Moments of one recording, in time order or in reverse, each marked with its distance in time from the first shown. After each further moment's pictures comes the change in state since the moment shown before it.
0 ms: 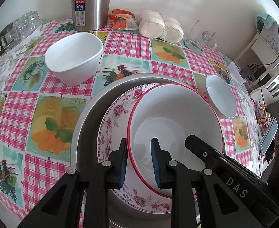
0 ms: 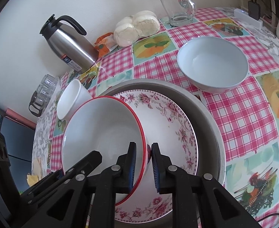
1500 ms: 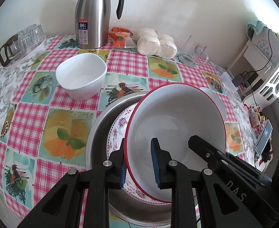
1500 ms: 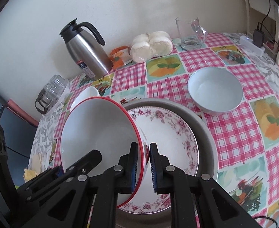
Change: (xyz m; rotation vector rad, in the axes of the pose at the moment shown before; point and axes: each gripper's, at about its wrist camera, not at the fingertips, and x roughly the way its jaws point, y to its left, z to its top) left arm -0.039 -0.002 -0.001 0.023 -0.101 -0.002; right arm -0.037 0.023 -0.005 -0.117 -0.086 -0.020
